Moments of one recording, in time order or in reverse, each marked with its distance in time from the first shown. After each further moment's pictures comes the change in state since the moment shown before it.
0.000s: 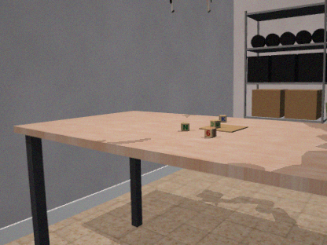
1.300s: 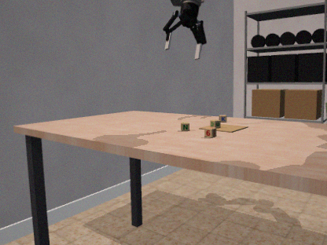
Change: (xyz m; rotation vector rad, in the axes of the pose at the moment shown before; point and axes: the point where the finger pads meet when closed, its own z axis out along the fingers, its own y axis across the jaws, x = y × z) arm 0.053 -0.032 0.160 0.239 -0.014 -0.341
